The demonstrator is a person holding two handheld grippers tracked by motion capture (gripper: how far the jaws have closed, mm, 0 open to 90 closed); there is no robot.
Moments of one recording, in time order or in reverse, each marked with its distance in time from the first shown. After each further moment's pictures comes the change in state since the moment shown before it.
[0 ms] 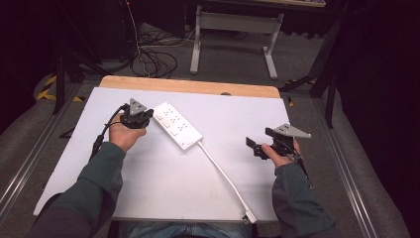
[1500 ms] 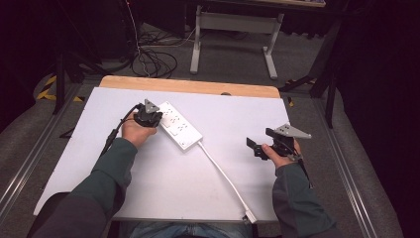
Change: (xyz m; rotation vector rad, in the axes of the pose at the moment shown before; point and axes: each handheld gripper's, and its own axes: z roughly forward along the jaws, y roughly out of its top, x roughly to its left) left arm -0.009 -0.002 0.043 0.101 -0.027 0.037; right arm 0.000 -0.001 -0.002 0.003 -0.006 -0.004
